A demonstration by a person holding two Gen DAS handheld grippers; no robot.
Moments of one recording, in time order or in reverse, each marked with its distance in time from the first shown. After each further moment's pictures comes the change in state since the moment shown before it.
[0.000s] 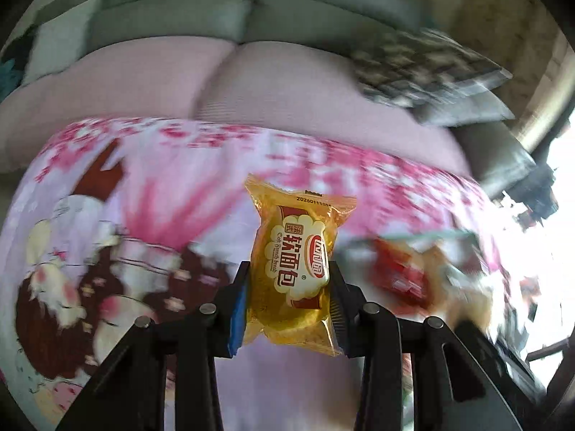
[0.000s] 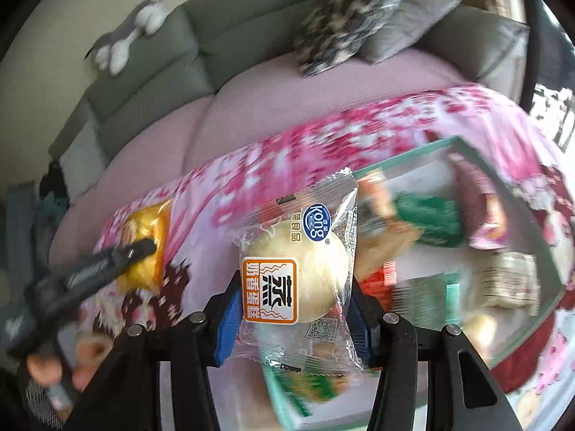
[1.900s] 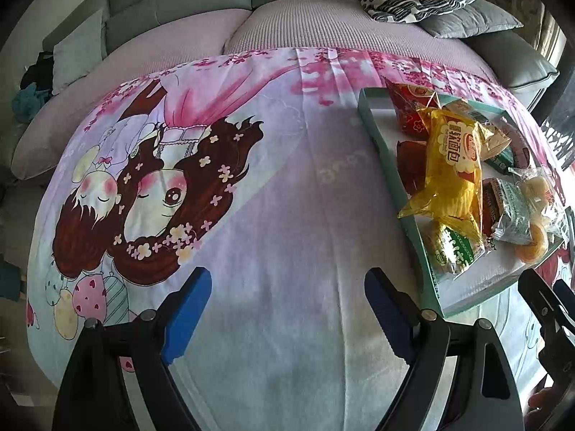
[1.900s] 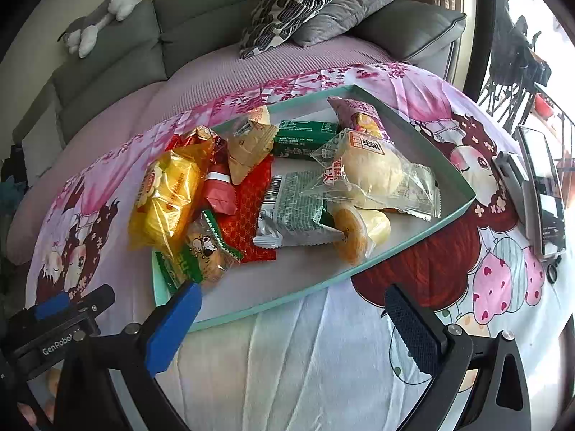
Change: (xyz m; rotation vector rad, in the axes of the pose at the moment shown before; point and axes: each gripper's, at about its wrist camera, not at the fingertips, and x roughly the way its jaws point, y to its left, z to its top) left arm -0.009 -0.013 -0.121 0.101 0.129 0.286; right arm -0.031 -0.053 -0.091 -0.053 0.023 -0.188
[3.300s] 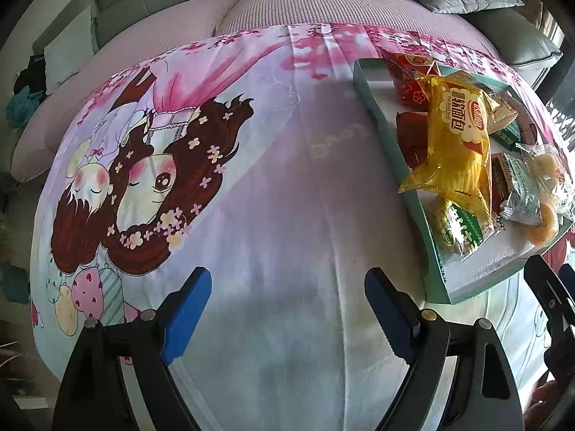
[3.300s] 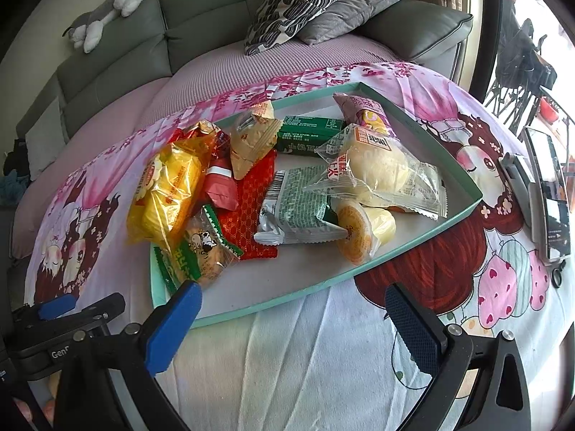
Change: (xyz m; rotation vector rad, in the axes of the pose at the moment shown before) left arm 0.012 -0.008 -0.003 0.046 0.077 0.011; right arm 0.005 0.001 -0.001 -0.021 0.005 0.021
